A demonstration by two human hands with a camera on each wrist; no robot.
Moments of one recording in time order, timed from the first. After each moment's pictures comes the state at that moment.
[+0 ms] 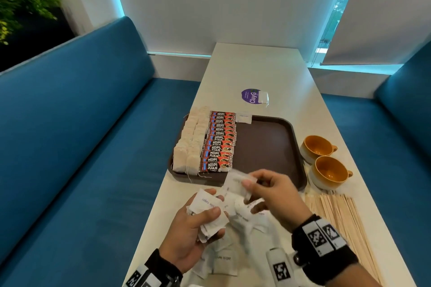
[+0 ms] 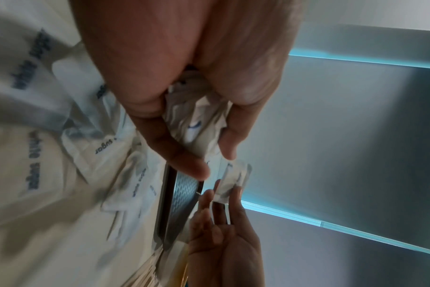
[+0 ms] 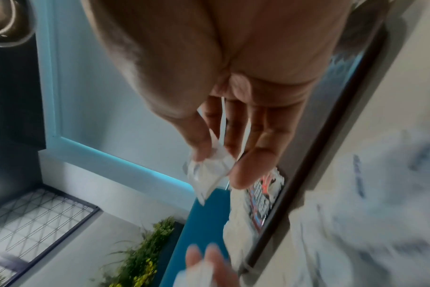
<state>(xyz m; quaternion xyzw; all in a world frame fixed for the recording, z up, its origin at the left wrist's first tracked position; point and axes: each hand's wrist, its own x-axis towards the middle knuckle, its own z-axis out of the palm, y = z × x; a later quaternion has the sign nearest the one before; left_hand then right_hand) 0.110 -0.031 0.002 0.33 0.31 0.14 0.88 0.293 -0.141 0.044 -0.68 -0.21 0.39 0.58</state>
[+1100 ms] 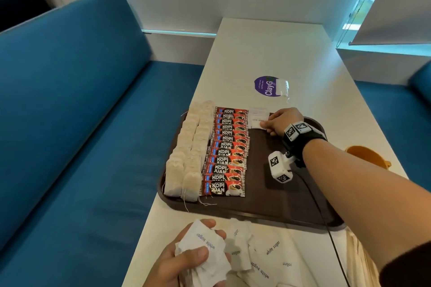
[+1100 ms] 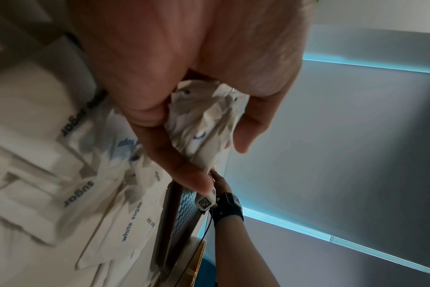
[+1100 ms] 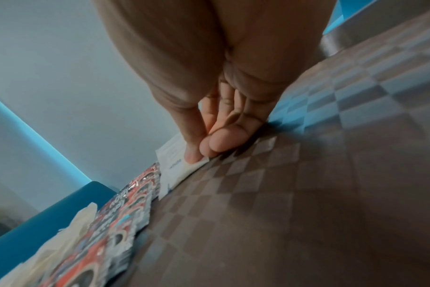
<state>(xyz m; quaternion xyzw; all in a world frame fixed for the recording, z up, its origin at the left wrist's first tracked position) 0.125 0.033 -0.036 0.29 0.33 0.07 0.90 0.527 0.063 -0.024 -0.88 -0.13 0.24 0.38</state>
